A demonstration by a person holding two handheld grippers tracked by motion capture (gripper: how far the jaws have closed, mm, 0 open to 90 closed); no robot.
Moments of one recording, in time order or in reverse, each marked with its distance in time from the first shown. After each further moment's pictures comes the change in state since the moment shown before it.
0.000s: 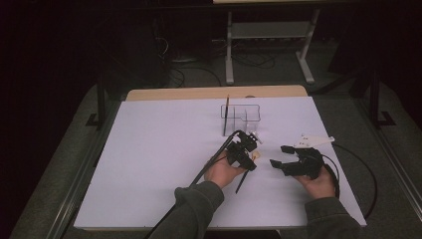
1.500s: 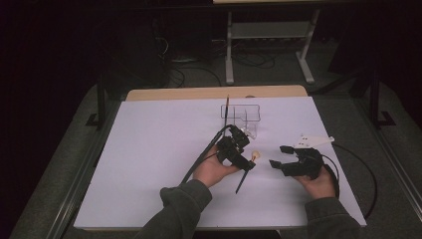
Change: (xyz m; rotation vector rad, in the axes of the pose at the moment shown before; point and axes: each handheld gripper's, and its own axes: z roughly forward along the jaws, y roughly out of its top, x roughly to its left) left arm -0.002 -0.010 -0.046 -0.123 -0.009 0.059; right arm 0.003 0.002 -0.001 -0.002 0.007 -0.017
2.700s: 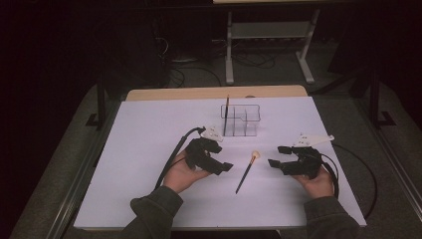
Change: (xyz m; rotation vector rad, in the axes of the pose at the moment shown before) left arm 0.020 -0.057 -0.056 -0.160 -0.018 0.022; right arm 0.000 0.002 0.002 -0.006 0.043 0.033
